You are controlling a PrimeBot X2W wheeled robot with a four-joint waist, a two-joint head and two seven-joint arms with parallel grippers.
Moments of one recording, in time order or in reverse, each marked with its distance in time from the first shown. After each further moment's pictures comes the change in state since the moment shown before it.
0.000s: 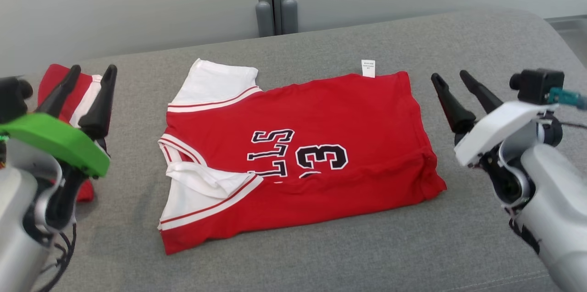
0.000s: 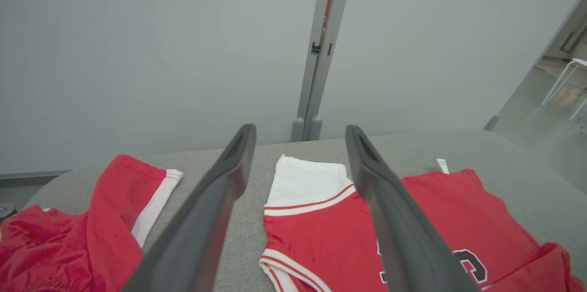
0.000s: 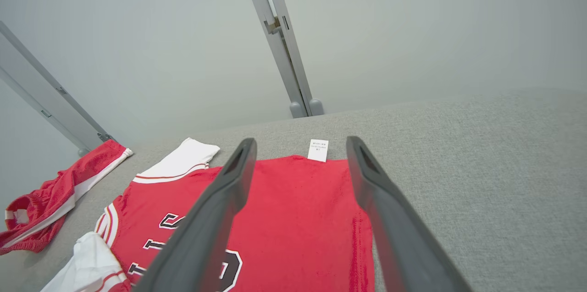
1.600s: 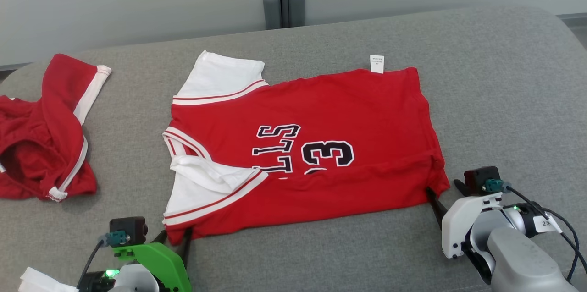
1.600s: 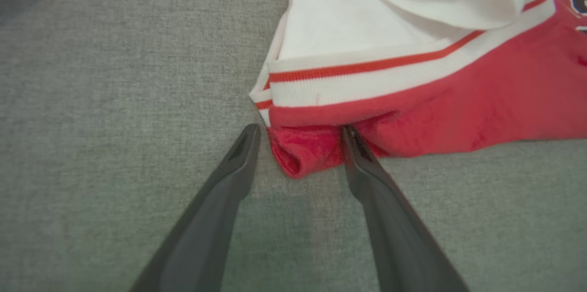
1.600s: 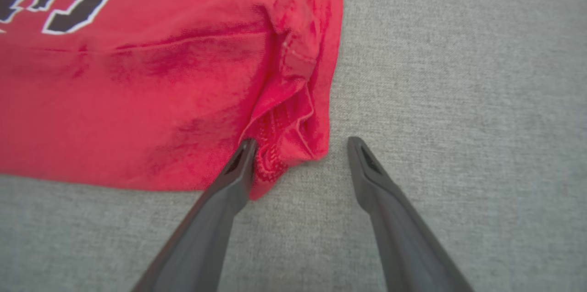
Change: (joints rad) left arm 0.407 -0.425 0.210 0.342 0.416 -0.054 0.140; right arm 0.138 0.206 -0.135 0.474 -0.551 0.001 -0.052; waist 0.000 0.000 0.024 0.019
